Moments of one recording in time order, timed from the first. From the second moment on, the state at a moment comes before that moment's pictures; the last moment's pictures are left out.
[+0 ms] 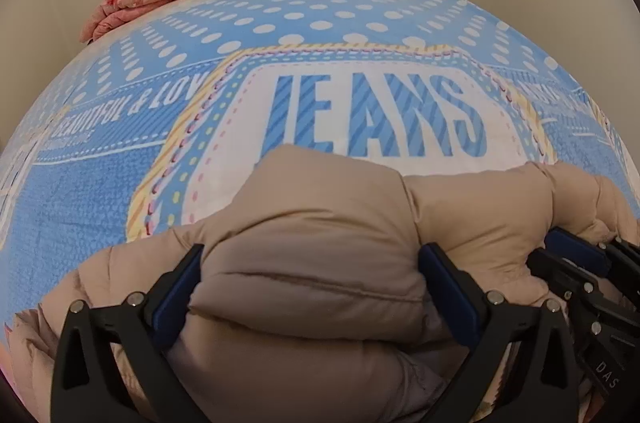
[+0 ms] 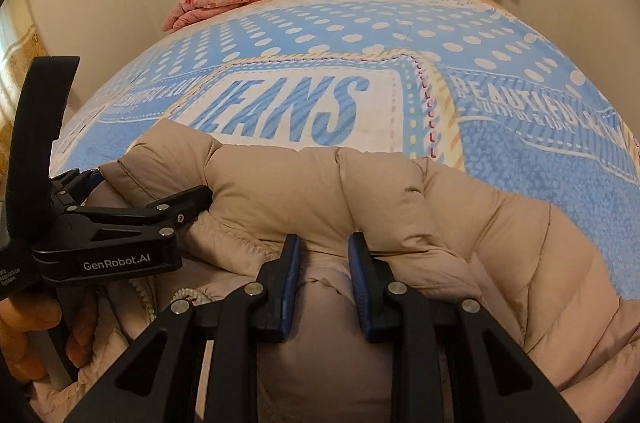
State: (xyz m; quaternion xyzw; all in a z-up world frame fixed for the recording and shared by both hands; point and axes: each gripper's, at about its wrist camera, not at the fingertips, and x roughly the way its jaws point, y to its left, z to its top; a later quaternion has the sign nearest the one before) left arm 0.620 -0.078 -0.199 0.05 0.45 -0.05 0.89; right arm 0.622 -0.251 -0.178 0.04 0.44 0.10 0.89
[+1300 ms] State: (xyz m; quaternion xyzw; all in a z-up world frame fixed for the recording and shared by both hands) left arm 0.625 -0.076 -0.203 0.04 0.47 -0.05 0.88; right arm 0.622 -0.252 -0.183 0.05 0.44 0.10 0.89
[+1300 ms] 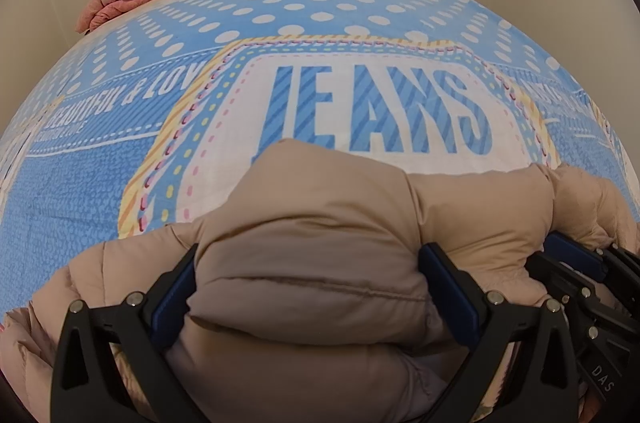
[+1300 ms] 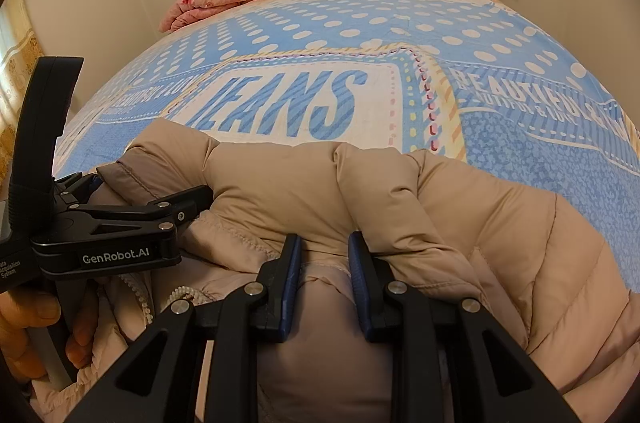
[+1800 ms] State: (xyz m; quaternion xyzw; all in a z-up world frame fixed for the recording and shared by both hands) left arm 0.628 -0.078 -0.203 0.04 0.47 -0.05 0.88; right arm 0.623 -0.252 -0.183 0.05 0.44 0.10 0.89
